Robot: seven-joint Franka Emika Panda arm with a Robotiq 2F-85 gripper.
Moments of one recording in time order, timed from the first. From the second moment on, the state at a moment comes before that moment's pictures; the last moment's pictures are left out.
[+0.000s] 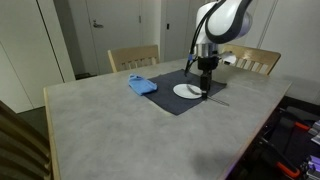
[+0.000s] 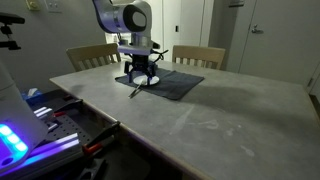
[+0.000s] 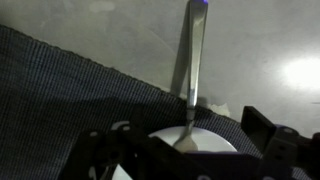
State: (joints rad) arm -0.04 0.36 0.08 -2.40 -0.09 2.59 -0.33
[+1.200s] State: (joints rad) arm -0.06 0.38 0.08 -2.42 -0.04 2.59 -0.33
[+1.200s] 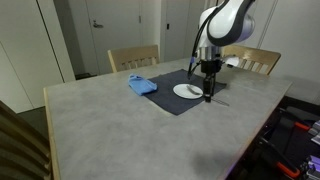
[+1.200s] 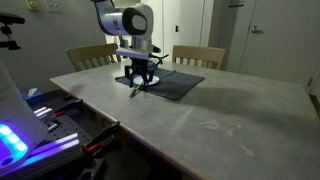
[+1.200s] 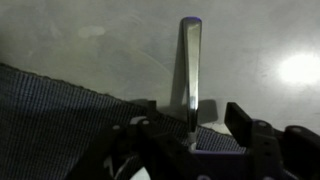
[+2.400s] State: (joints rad) arm -0.06 0.37 0.08 -2.42 -0.04 2.59 -0.33
